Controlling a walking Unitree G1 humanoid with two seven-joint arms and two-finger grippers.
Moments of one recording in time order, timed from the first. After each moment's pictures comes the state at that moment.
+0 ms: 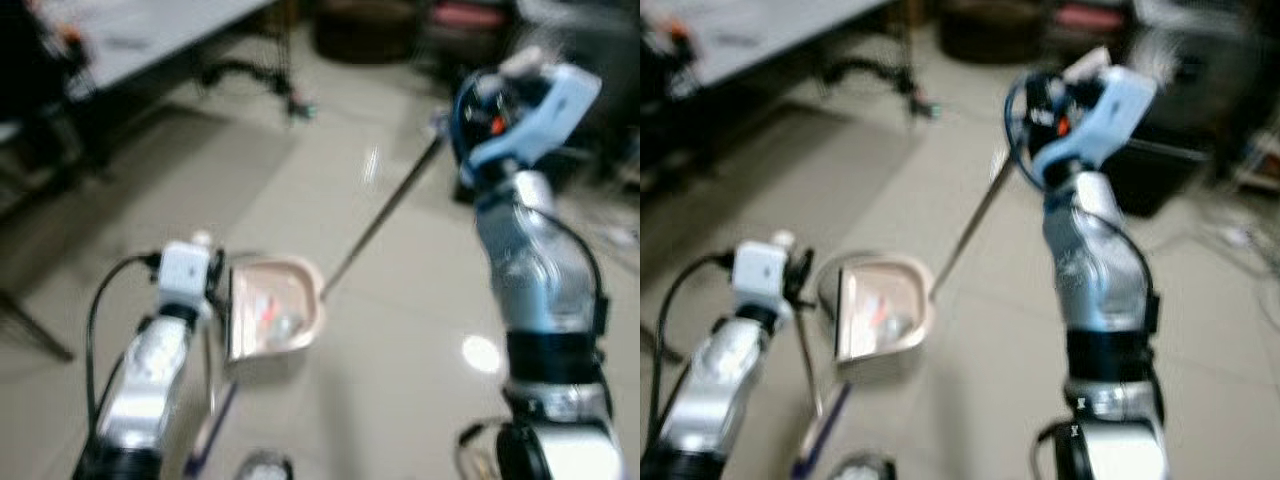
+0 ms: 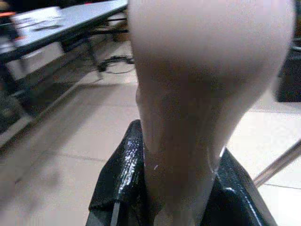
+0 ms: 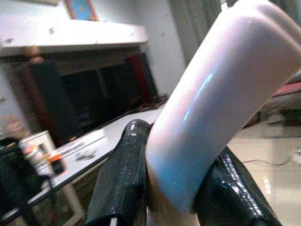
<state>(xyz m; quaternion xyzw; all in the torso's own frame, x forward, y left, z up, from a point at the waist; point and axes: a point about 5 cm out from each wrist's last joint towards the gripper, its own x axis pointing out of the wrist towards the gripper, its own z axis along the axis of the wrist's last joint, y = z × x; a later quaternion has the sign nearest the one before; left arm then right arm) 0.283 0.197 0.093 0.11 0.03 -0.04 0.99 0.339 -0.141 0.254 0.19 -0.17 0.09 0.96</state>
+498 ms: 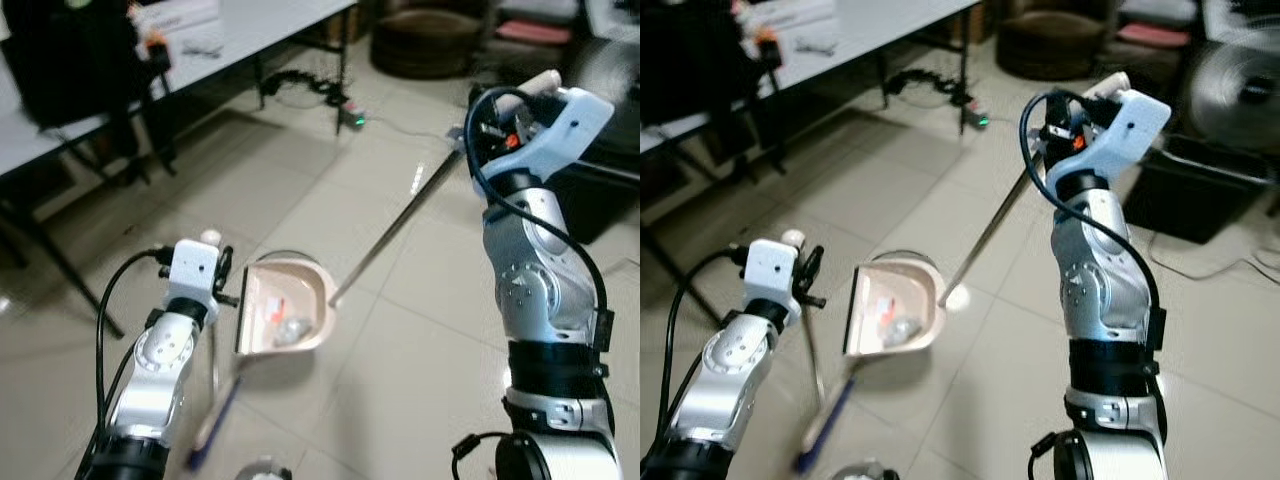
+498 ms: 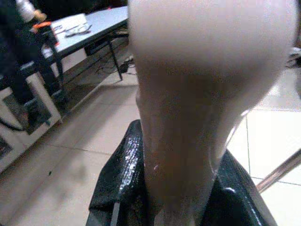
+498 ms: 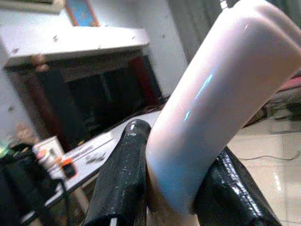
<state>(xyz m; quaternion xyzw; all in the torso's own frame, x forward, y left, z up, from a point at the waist) 0.288 0.189 0.091 0.12 0.03 -0.06 0.99 0.335 -0.161 0.243 0.20 -0.17 0.03 0.96</state>
